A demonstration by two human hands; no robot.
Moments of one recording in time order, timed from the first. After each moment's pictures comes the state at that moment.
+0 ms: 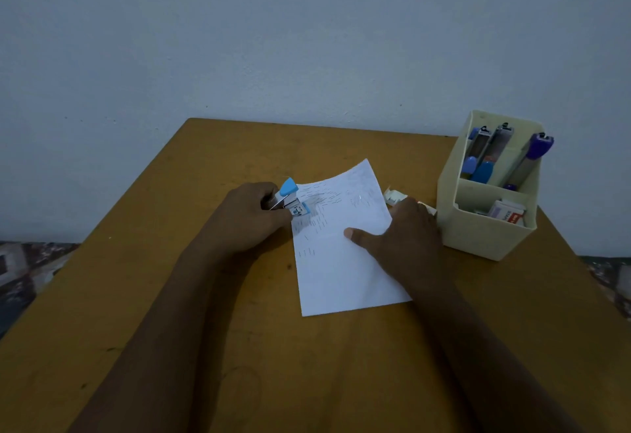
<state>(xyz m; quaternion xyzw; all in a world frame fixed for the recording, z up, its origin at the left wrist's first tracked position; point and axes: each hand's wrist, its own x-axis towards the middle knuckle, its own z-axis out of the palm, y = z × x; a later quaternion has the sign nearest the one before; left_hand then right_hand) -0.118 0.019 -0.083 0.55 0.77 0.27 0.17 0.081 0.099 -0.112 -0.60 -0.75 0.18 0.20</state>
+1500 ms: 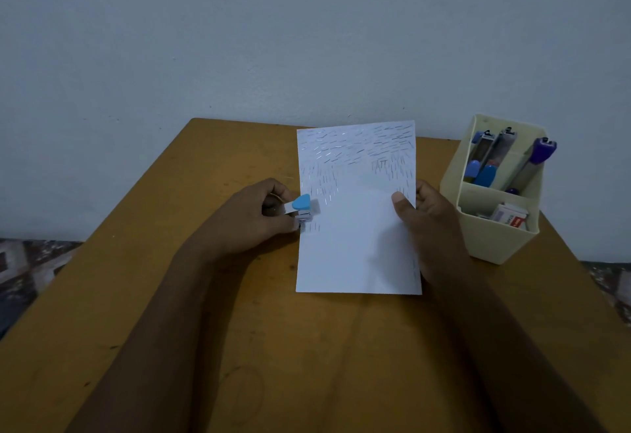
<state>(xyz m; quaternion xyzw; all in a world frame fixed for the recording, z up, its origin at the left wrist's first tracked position) -0.130 0.014 -0.087 0.57 0.71 0.33 0.25 0.098 0.106 -0.096 -0.41 -0.63 0.50 0.43</state>
